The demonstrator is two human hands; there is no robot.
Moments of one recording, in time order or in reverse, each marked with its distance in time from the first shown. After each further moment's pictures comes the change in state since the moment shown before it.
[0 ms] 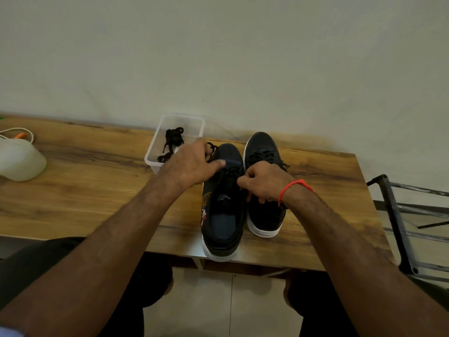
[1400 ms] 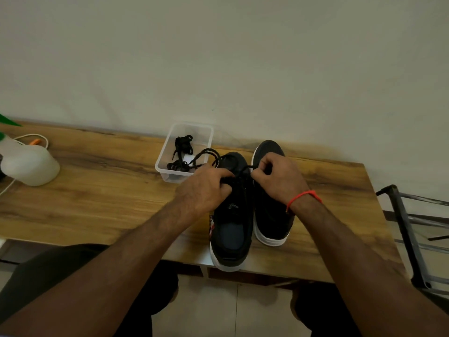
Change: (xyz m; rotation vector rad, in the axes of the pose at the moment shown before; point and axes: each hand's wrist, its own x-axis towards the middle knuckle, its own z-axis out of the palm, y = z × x) left_hand -0.022 -0.009 0.015 0.087 -0.014 0.194; right_hand 0.011 0.006 0.003 0.088 0.504 -0.105
